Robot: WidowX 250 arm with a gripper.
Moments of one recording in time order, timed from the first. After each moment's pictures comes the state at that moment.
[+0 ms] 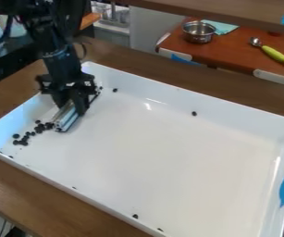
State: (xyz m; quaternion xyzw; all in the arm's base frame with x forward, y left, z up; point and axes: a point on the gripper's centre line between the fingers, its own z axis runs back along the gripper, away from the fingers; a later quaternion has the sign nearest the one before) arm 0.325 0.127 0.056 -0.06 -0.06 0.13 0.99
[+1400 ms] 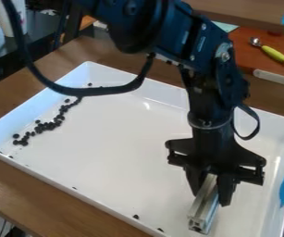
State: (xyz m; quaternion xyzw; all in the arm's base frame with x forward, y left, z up) arm 0.281 -0.144 0.075 -0.11 -0.07 0.03 0.99
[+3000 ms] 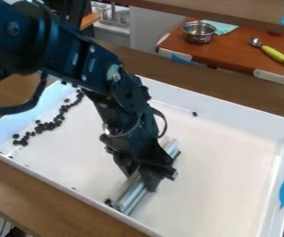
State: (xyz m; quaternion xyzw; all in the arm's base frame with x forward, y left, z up) arm 0.266 -0.039 0.052 -0.05 -0.16 -0.02 0.99
